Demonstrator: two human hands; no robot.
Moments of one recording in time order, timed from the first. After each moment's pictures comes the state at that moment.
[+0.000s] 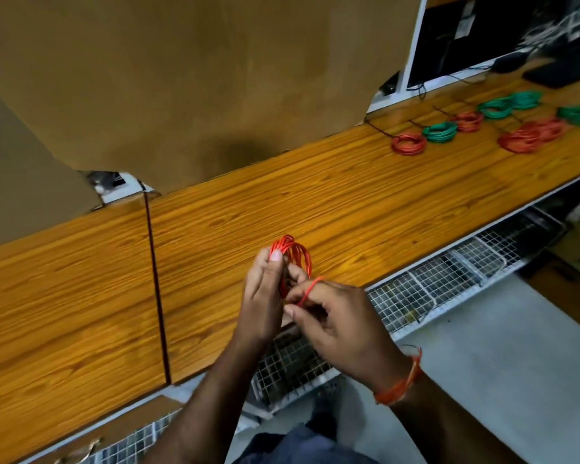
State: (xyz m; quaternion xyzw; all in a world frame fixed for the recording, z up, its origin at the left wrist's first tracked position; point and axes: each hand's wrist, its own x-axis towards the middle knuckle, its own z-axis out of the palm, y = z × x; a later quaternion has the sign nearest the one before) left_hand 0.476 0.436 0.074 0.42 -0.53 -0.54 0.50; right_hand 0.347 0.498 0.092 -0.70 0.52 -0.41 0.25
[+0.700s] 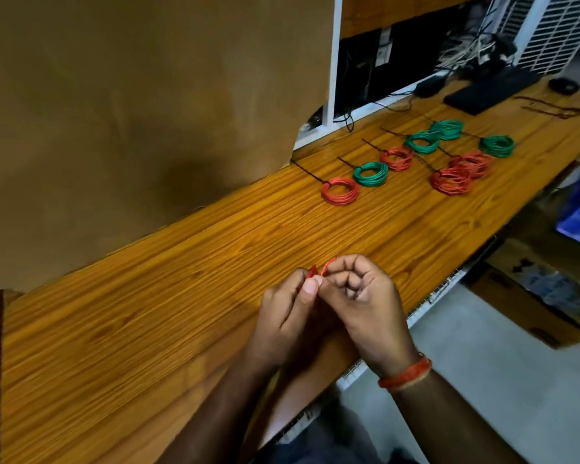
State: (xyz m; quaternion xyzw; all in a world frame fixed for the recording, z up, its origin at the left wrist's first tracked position) left_hand 0.303 0.286 0.067 0.31 -0.76 -0.43 0.38; right_hand 0.174 0.351 0.098 -0.35 0.56 -0.63 0.41
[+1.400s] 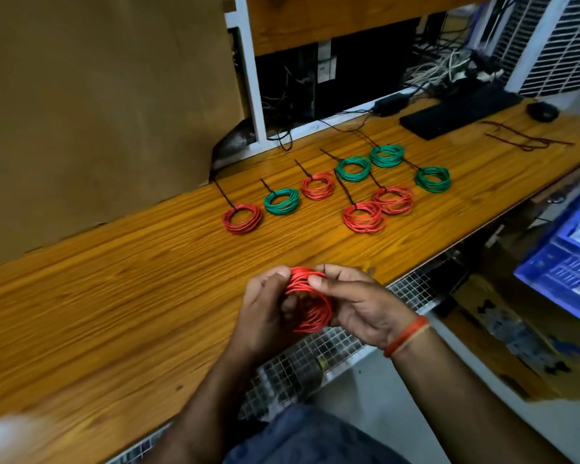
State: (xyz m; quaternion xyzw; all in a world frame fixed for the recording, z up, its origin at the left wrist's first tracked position) left_hand 0.027 0.311 0.071 0.42 -0.59 -0.57 0.38; right_hand -0.139 0.335 0.078 -0.30 0.42 -0.48 0.71
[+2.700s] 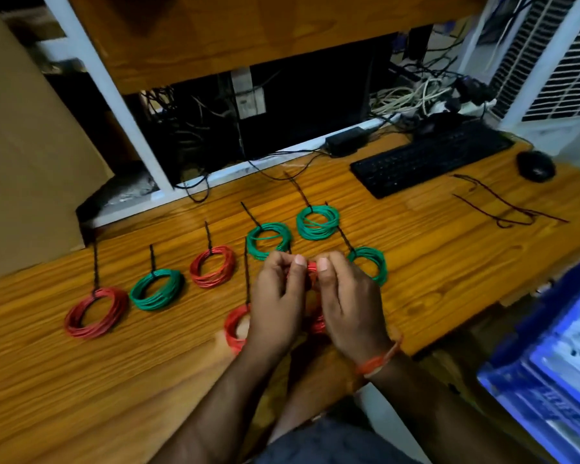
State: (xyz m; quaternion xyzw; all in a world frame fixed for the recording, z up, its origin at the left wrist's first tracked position) left_hand -0.291 0.133 0.055 0.49 -0.59 -0.42 0.49; right_hand -0.411 0.162 0.046 -0.61 0.62 -0.48 0.12
